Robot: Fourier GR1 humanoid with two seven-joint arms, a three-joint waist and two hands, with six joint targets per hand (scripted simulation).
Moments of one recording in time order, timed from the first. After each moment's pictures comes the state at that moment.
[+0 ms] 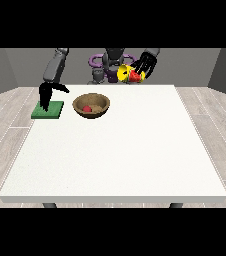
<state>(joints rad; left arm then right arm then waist) -0.75 0.04 -0.23 -1.23 -1.00 0.24 0.13 -0.52 -0.44 -0.41 -0.60 -0.25 0.26 -0.42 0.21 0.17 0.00</state>
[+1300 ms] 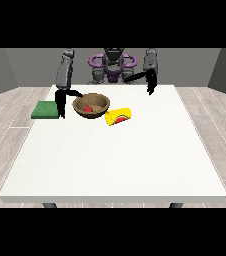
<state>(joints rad) -0.63 0.01 0.03 -1.15 -0.32 0.18 -0.20 -0.55 -0.24 -0.29 -0.60 -0.22 0.22 -0.43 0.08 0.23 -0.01</state>
